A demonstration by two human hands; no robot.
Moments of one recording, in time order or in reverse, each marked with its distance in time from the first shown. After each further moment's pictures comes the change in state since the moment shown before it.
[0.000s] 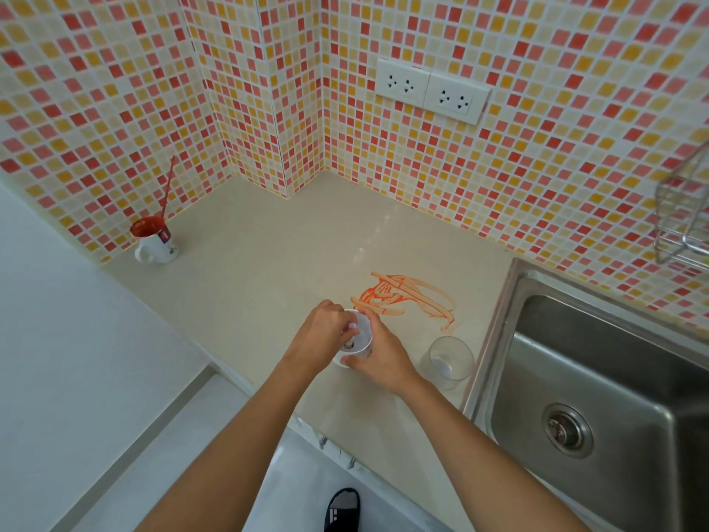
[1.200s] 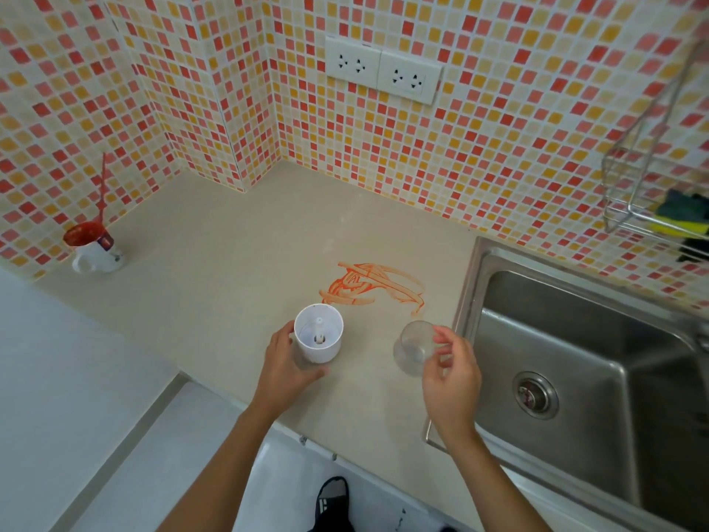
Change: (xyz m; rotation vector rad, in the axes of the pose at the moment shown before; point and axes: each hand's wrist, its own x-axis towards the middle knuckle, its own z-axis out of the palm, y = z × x) left_hand -0.047 -0.031 0.070 -0.724 0.028 -0.390; right_hand -0.096 0.041 -0.052 0.019 0.874 -0.061
